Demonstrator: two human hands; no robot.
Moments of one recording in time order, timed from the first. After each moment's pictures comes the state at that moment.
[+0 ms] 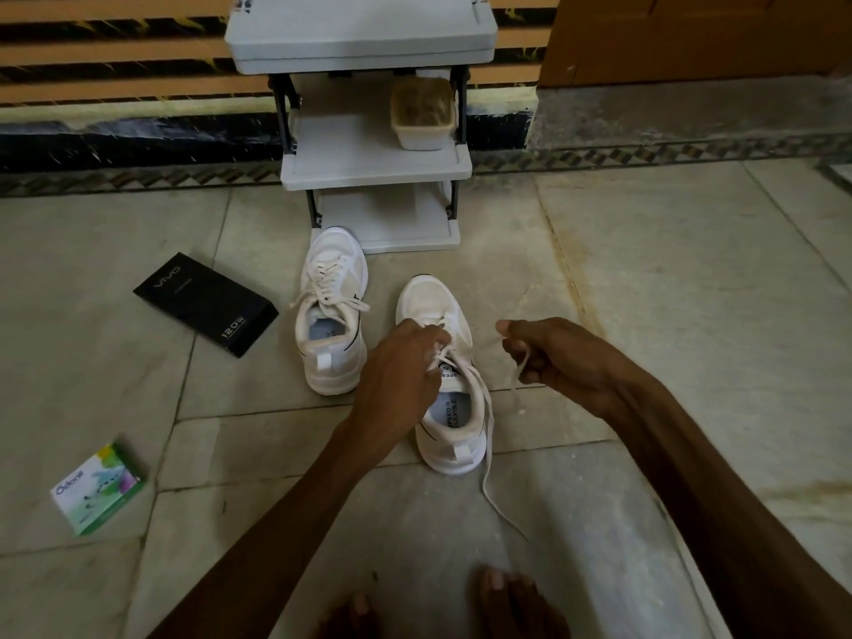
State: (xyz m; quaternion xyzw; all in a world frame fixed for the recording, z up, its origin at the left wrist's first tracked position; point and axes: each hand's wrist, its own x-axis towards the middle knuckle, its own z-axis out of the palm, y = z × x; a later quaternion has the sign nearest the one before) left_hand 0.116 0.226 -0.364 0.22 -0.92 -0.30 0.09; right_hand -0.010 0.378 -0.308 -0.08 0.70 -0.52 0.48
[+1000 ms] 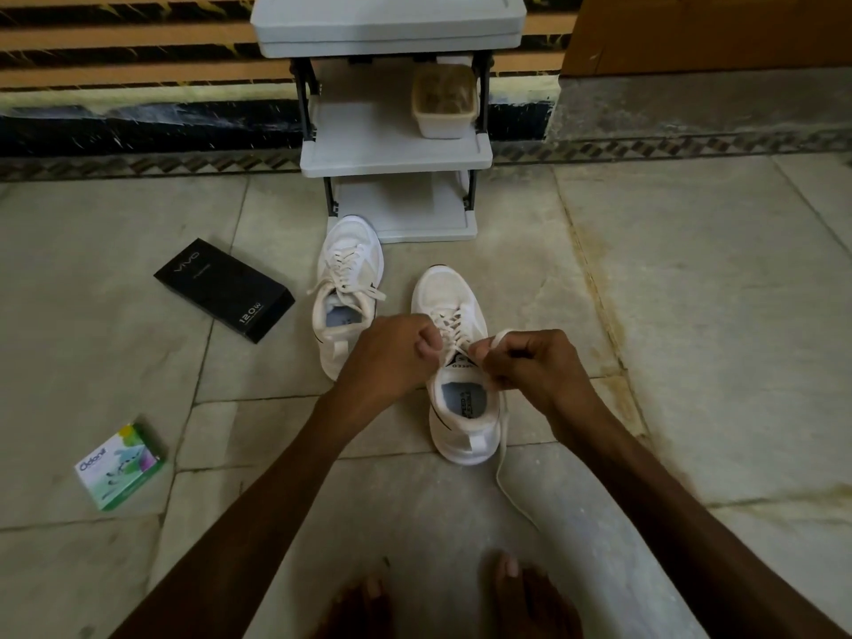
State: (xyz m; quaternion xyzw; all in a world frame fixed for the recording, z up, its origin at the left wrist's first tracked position) left_hand 0.126 0.202 -0.336 0.26 -0.90 -0.35 0.00; right_hand 0.034 0.365 -0.338 -0.16 0.78 -0.53 0.30
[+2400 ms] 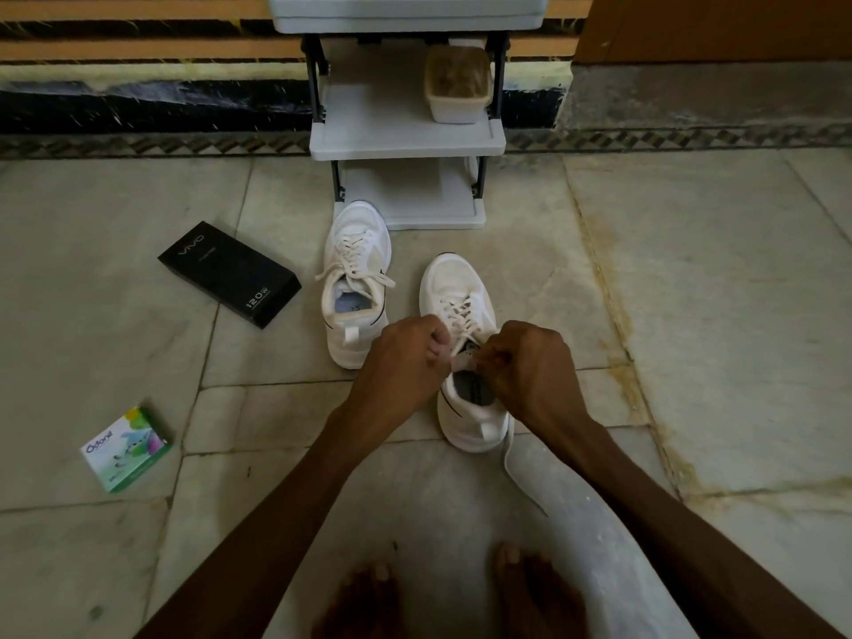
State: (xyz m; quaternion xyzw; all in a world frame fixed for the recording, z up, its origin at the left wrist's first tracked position) left_hand 0.145 0.213 -0.357 0.23 -0.88 -0.40 0.08; right_hand 0.050 0.352 -0.357 -0.34 0.90 -0.25 0.09
